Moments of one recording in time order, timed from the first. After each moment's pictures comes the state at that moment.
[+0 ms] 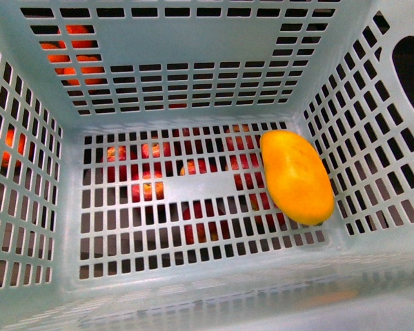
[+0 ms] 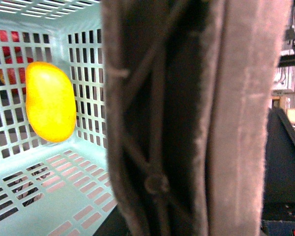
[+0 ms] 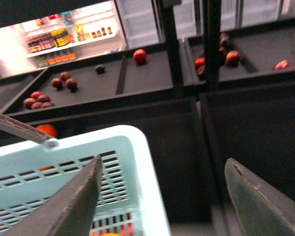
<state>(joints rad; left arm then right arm) -0.69 1.46 1.14 -0.30 0.30 -0.94 0.31 0.76 0.39 0.33 0.28 0.20</state>
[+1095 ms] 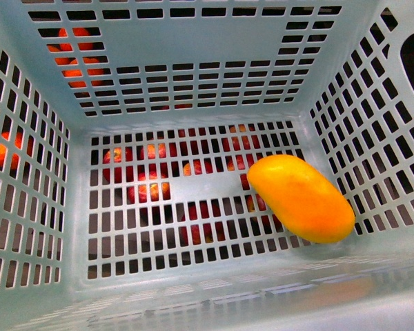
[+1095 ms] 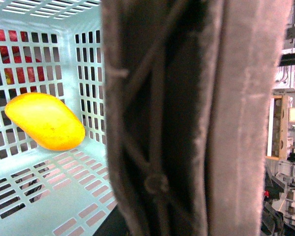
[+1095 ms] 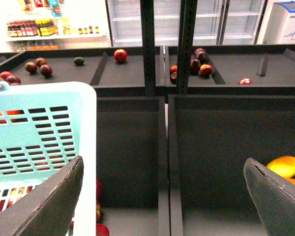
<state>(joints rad) -0.69 1.46 1.14 -0.30 0.30 -0.94 0.00 0.39 0.14 0.24 0.01 0.01</state>
